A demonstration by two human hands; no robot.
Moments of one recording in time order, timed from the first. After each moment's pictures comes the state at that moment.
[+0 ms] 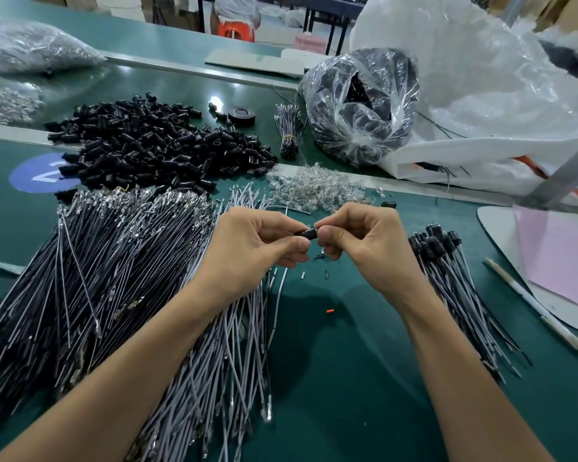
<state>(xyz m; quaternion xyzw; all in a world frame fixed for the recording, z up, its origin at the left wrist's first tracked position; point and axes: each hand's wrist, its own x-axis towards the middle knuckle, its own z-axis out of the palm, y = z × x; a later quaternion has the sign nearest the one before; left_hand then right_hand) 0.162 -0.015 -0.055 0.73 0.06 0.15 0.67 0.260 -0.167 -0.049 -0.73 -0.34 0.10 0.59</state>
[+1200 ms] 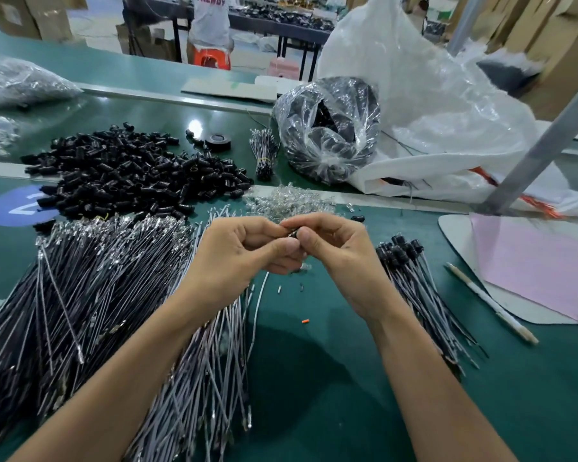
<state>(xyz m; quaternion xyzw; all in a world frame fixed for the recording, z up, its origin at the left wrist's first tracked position) 0.164 -0.029 -0.034 0.67 -0.01 0.14 0.73 0.247 -0.172 -0.037 -0.63 -0.36 0.14 0.67</state>
